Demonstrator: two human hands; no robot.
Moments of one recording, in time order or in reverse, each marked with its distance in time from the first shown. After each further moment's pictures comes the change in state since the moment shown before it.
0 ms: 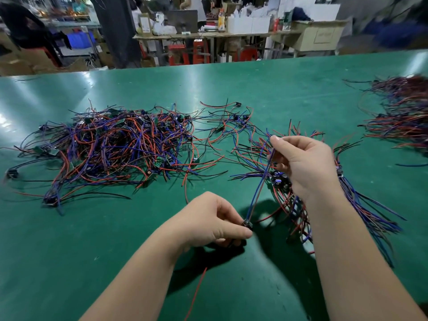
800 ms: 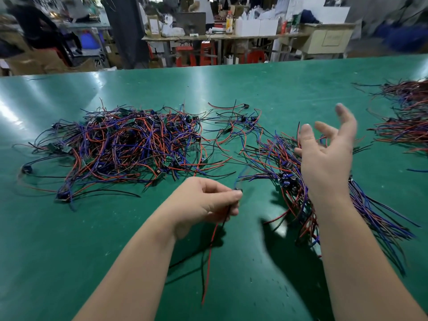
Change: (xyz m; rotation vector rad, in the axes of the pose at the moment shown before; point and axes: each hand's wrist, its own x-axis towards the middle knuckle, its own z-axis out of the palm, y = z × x) left_hand -0.002 0.000 -0.026 -0.365 0.142 0.082; right_hand 0.003 0.004 -0.002 -0.213 0.217 -0.347
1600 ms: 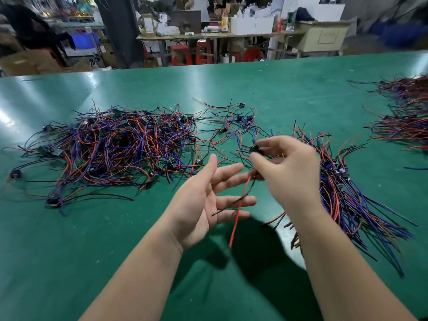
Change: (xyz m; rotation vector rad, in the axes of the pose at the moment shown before) left_hand 0.001 0.009 0.017 -0.440 -0.116 -0.005; right_hand -0.029 -0.009 0.020 -0.234 -0.258 -0.129
